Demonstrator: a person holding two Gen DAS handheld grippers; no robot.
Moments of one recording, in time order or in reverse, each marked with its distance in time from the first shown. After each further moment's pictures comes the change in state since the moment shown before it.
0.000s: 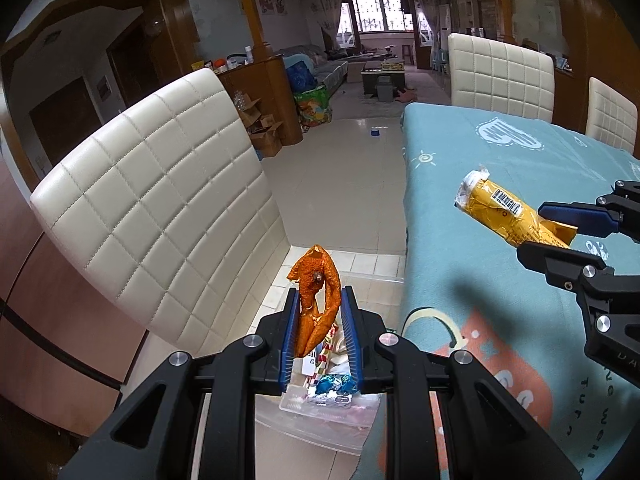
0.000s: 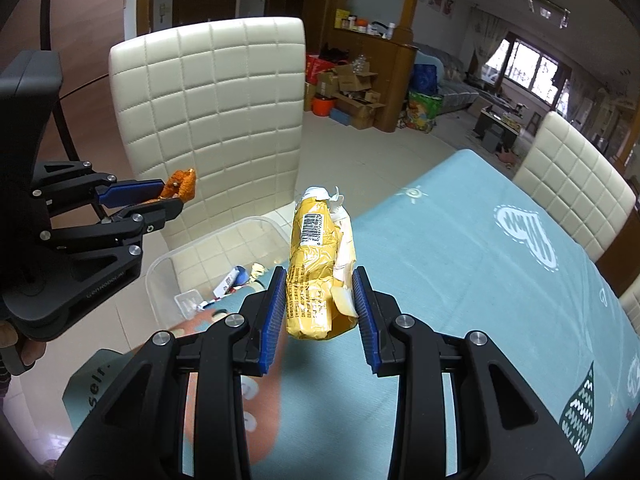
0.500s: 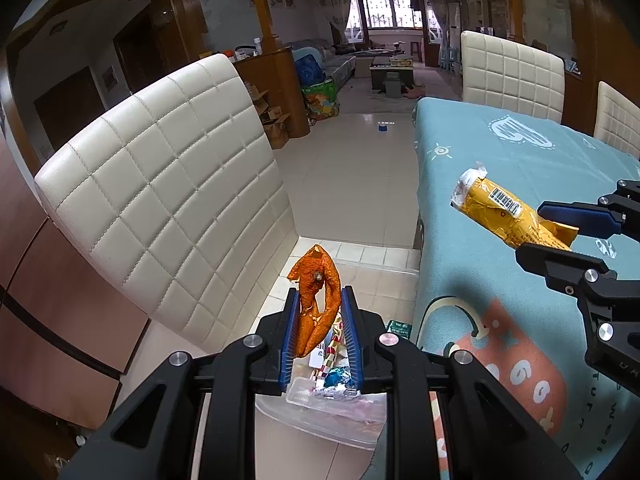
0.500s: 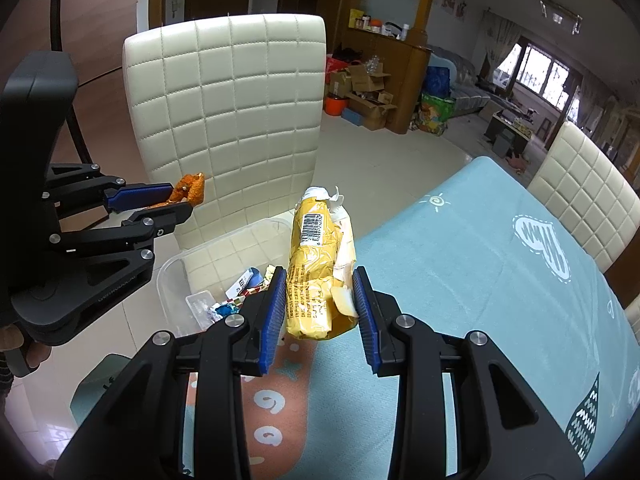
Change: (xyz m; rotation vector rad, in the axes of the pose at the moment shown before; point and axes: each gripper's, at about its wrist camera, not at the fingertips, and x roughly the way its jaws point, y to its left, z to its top) left arm 0.004 0.015 -0.009 -0.025 0.021 0.011; right arm 0.009 0.014 0.007 -0.022 0.004 0.022
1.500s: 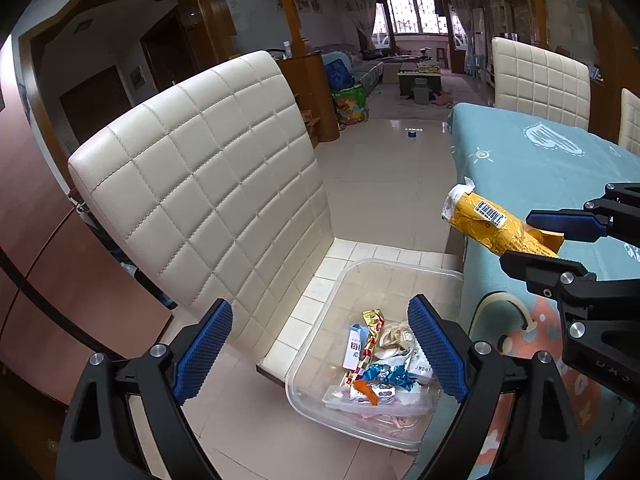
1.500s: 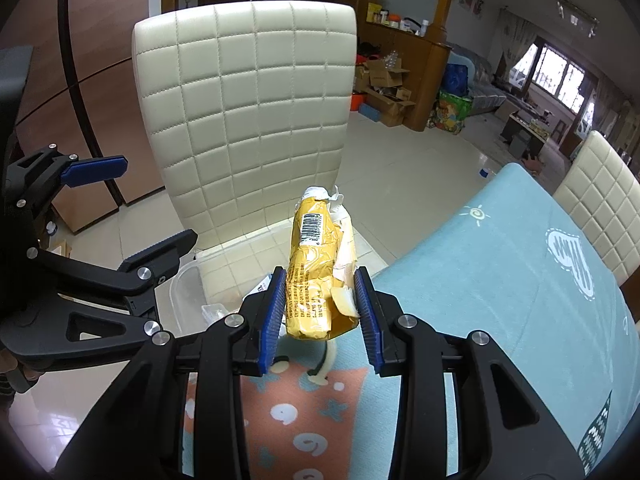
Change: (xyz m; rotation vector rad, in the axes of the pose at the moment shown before) left arm 0.001 0.032 -0.012 -0.038 -0.019 0.099; right arm 0.030 0.032 0.019 -0.041 0.026 0.048
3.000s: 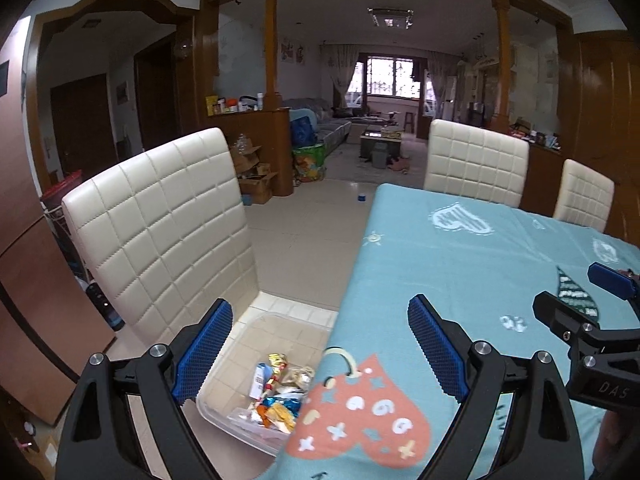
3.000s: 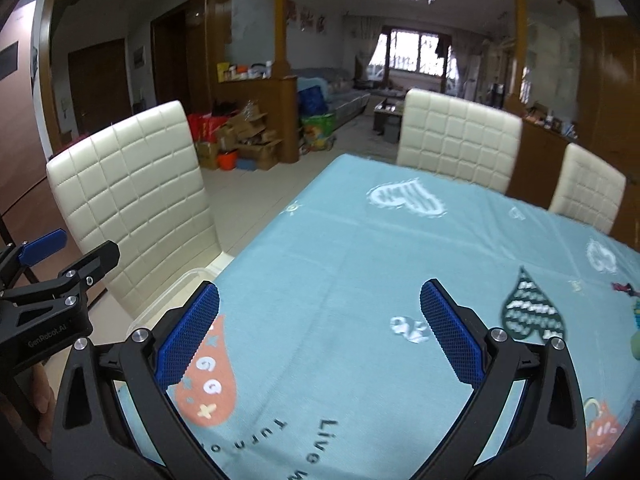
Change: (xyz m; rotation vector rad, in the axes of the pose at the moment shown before) left arm -0.123 -0.067 0.024 -0.112 -0.213 -0.209; right arm -0.172 -0.085 -0.091 0.426 -0.213 -0.367
